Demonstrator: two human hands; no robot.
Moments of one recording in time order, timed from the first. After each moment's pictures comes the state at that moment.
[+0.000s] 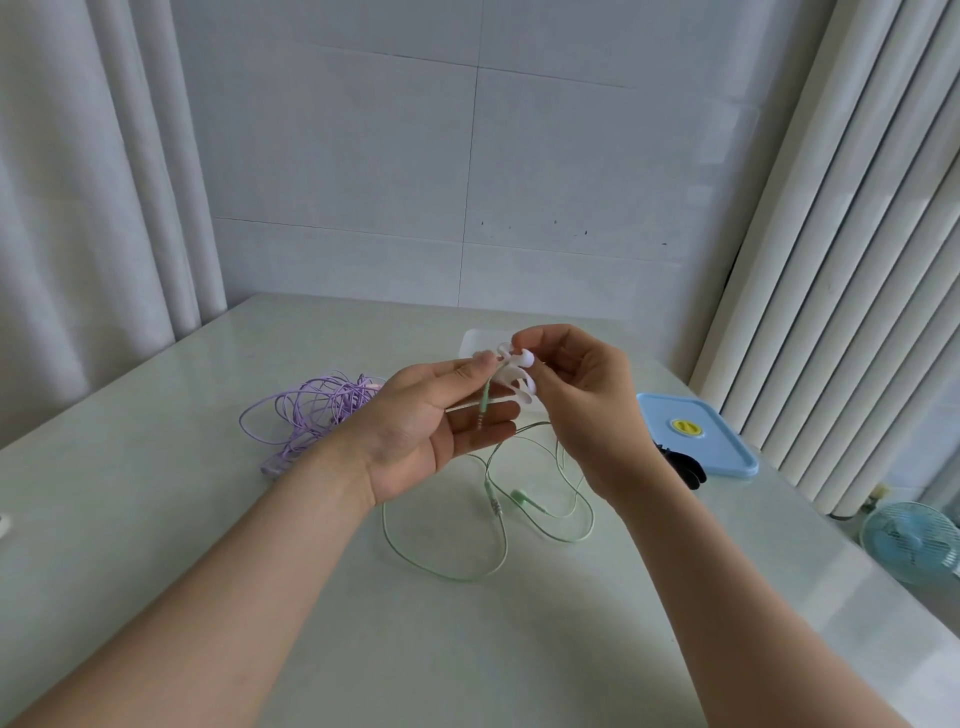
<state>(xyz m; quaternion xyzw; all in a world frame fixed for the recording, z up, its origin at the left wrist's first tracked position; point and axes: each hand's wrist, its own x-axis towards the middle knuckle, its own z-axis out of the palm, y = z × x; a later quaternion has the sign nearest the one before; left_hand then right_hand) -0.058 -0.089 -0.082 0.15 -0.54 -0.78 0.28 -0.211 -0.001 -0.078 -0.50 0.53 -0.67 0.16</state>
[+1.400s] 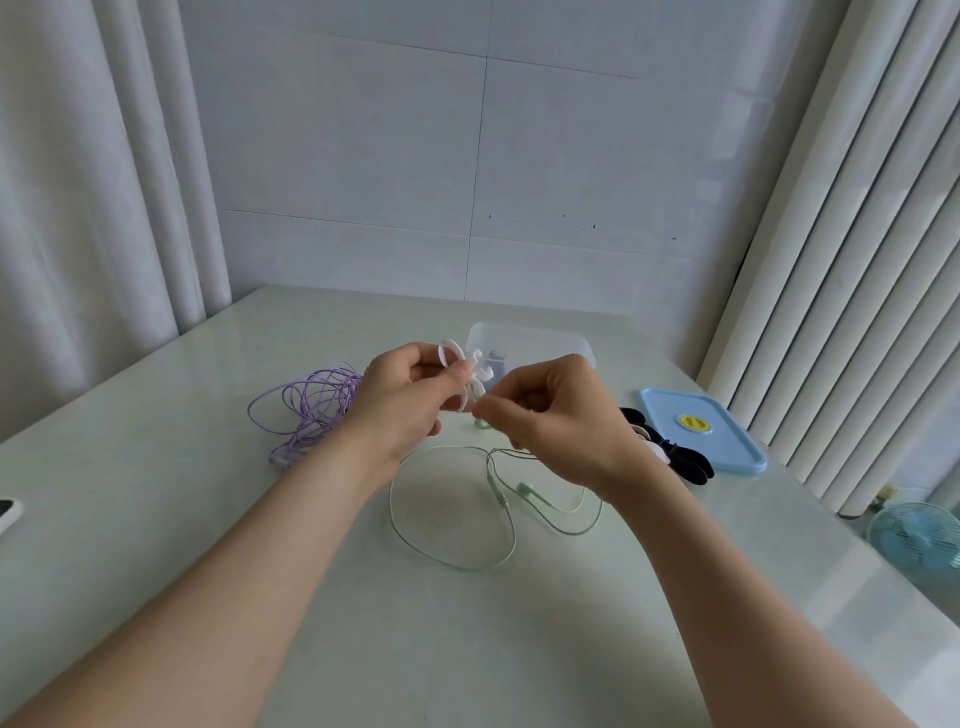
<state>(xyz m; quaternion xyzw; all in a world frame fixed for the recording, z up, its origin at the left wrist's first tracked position) -0.057 -0.110 -0.100 0.31 -0.63 -0.58 0.41 -0.197 0.008 -0.077 -0.60 0.62 -0.47 0.17</state>
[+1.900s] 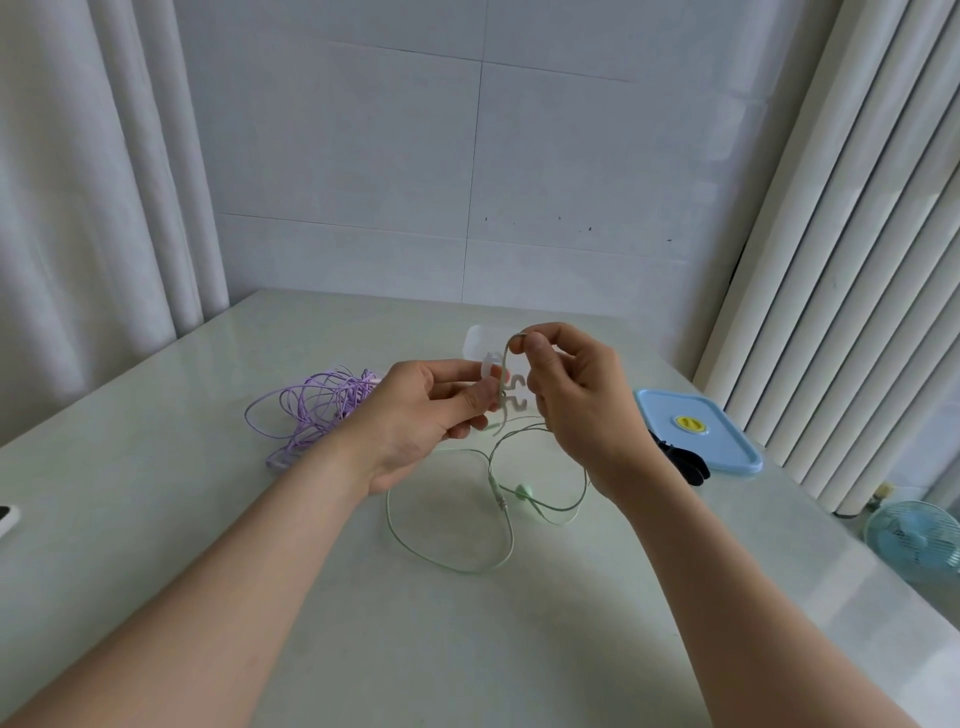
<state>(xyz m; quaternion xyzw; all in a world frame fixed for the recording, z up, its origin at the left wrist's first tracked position) -0.058 -0.105 -0.099 0.20 -0.67 -0.64 0.33 -0.208 0.000 -0.076 -0.52 0.58 -0.61 0.12</state>
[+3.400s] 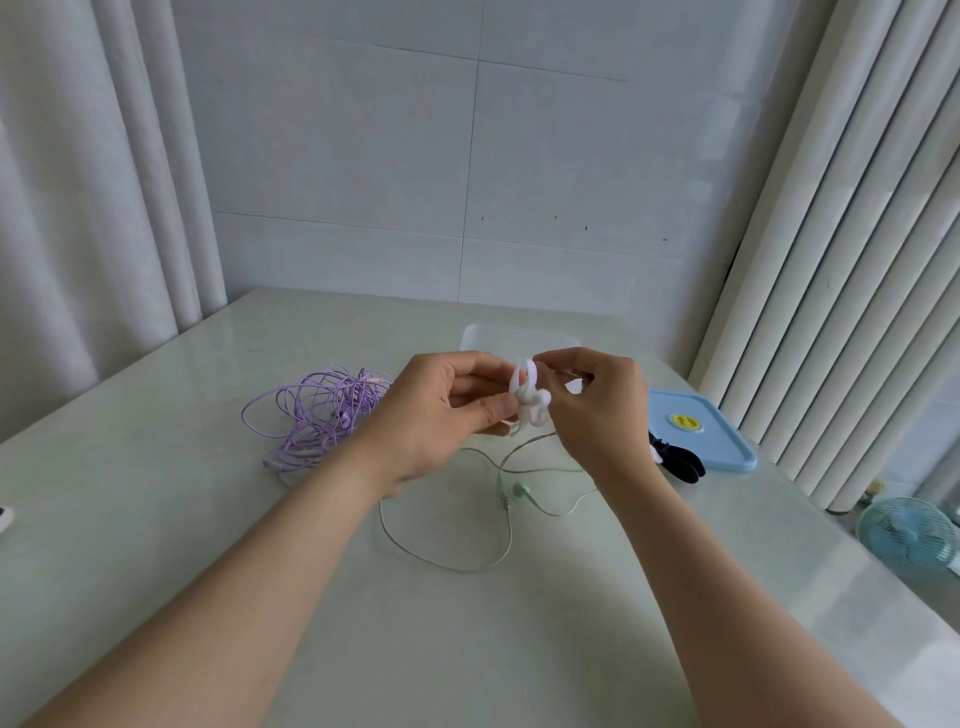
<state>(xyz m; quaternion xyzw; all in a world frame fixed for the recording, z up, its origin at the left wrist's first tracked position) -0.065 -0.095 -0.098 0.13 -0.74 -0.57 0.35 -0.223 -0.003 -0.091 -0.45 0.70 -0.55 -0.04</state>
